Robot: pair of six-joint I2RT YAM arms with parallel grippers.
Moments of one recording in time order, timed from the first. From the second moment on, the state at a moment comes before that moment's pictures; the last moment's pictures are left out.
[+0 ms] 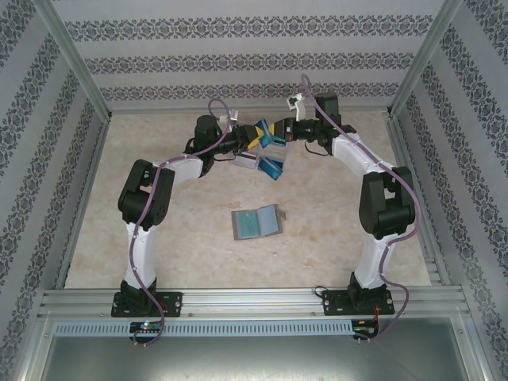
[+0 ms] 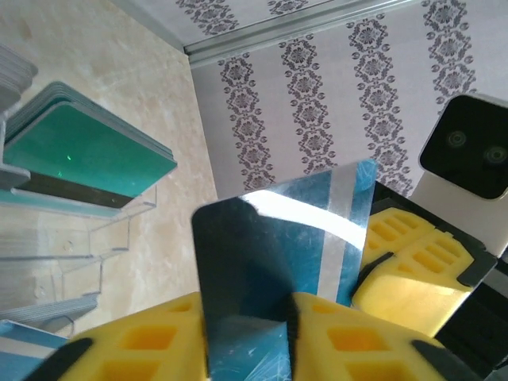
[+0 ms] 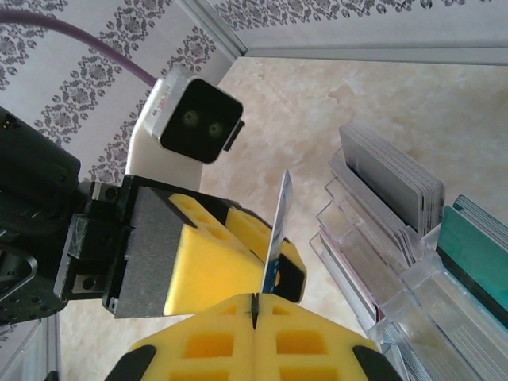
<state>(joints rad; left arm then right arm) -0.33 2.14 1.40 0.62 0.81 -1.20 0.20 1.92 1.52 -0.15 -0.88 0.29</state>
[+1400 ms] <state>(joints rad) -0.31 2.07 1.40 0.58 0.93 -1.10 0.17 1.93 1.49 -0.09 -1.00 0.57</state>
